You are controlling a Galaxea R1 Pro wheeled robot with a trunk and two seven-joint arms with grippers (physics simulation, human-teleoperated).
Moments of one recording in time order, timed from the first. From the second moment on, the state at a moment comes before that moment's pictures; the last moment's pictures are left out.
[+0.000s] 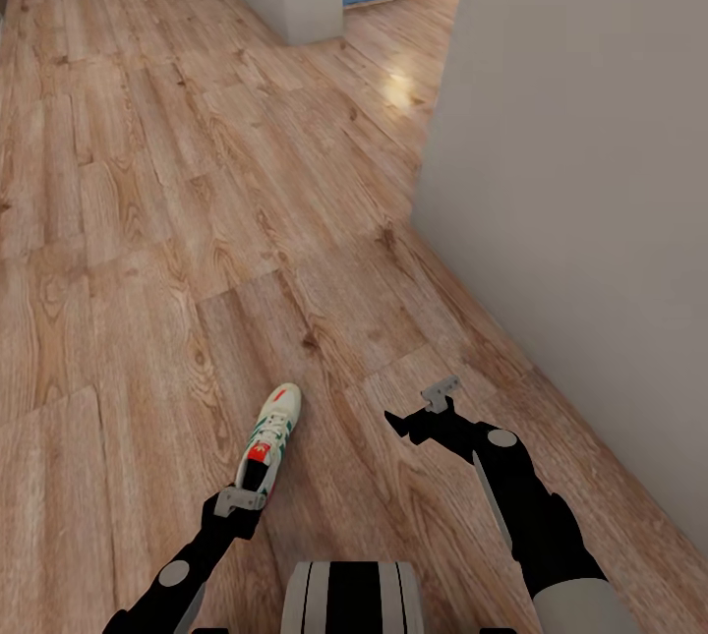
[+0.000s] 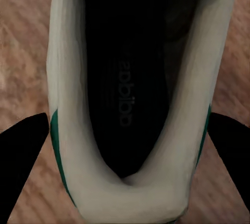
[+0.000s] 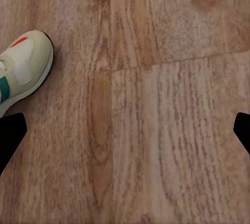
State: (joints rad) left arm -0.42 0.03 0.06 -0.53 -0.15 -0.30 -0.17; right arm -0.50 0.05 0.03 -1.19 0.21 0.35 0.54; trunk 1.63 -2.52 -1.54
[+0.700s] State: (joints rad) left arm -0.42 0.02 0.06 -0.53 -0.15 -0.30 -0.17; right arm -0.50 0.05 0.03 -1.18 0.21 0.35 0.54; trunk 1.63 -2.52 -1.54
